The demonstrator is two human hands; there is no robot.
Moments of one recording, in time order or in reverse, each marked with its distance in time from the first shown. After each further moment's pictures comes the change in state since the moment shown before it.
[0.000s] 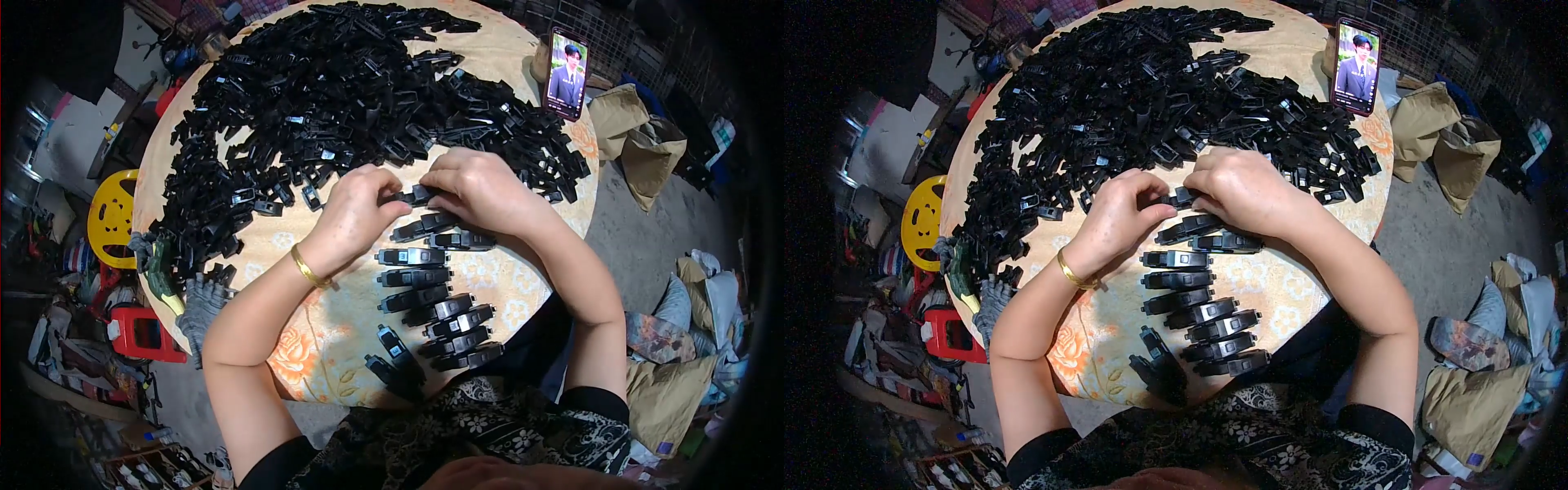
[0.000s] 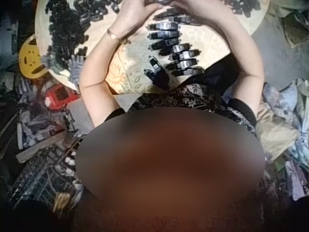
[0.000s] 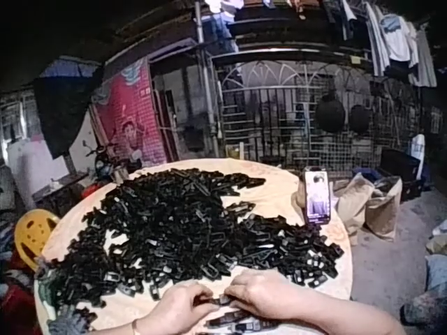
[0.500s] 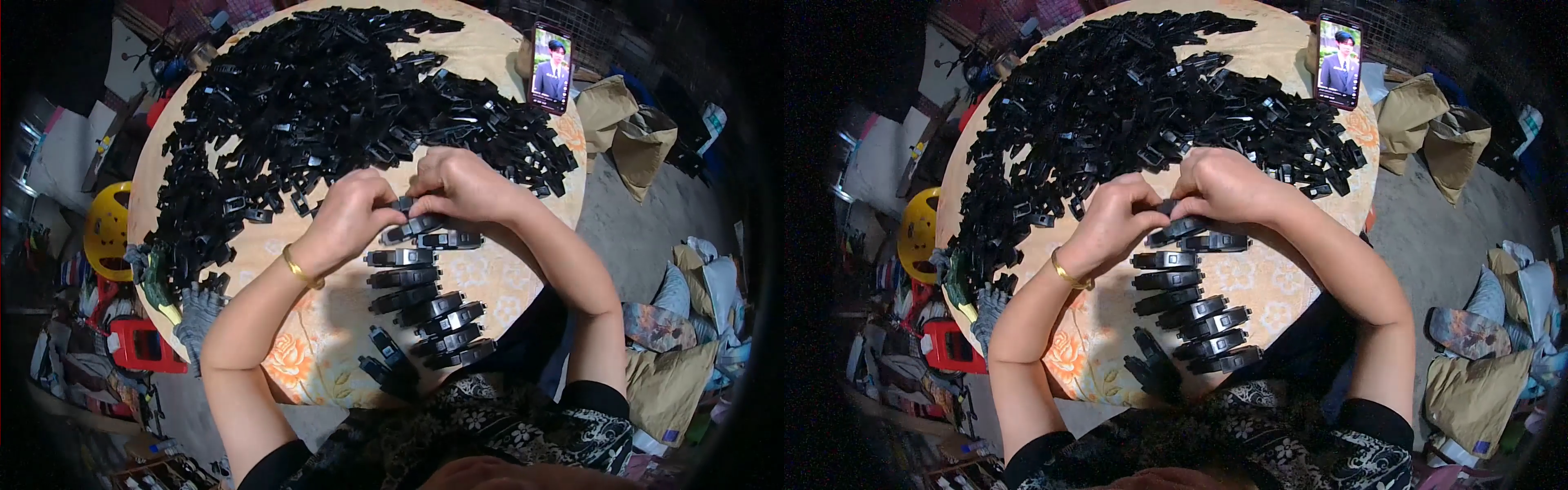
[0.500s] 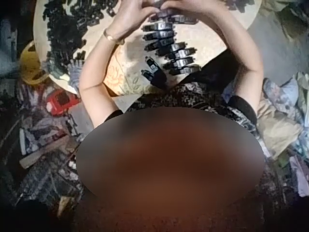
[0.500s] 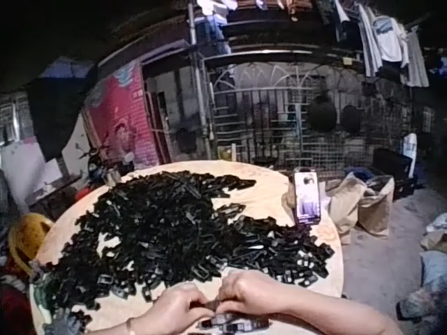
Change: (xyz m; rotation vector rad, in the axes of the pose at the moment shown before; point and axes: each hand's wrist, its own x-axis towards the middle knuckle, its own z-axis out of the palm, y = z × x) left_hand 0.006 -0.003 0.001 -0.062 -0.068 0.111; right_hand 0.006 0.013 0.003 0.178 -0.083 0.019
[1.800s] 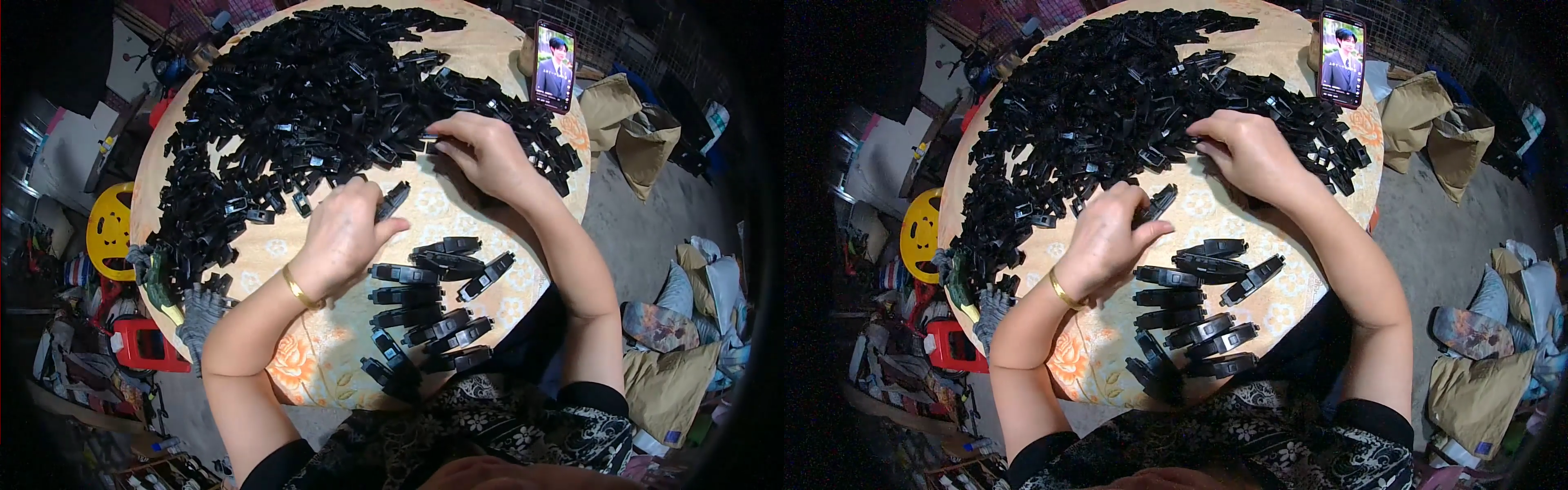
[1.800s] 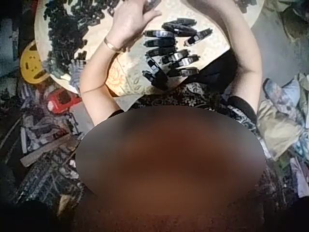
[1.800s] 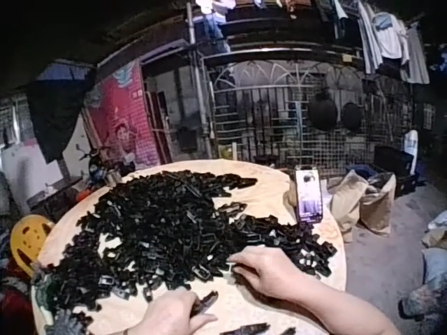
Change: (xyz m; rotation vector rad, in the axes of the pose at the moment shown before) left_hand -0.010 0.029 -0.005 0.352 -0.071 -0.168; right_hand -0.006 0.012 -0.014 -0.206 0.368 0.184
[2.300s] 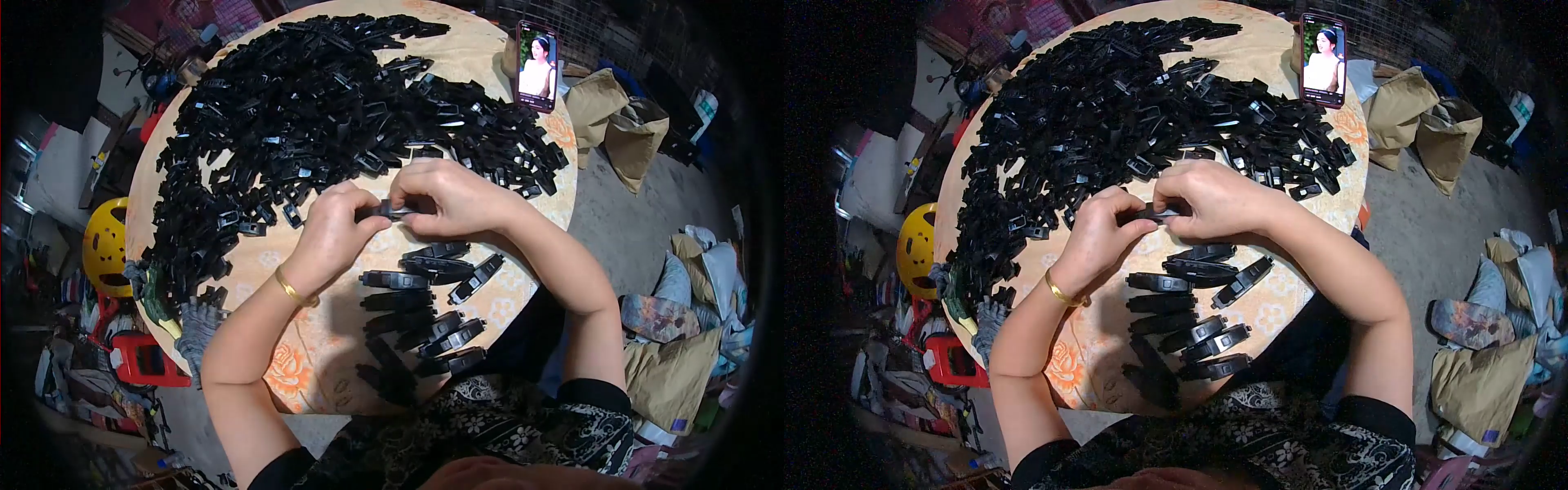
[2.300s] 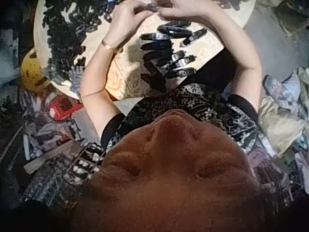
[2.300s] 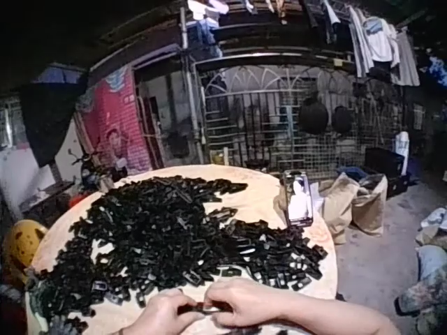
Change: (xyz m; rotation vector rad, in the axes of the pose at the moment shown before) left_hand 0.007 -0.018 0.012 -0.244 0.108 0.044; right_hand -0.007 -0.023 0.011 0.389 -0.344 -0.161
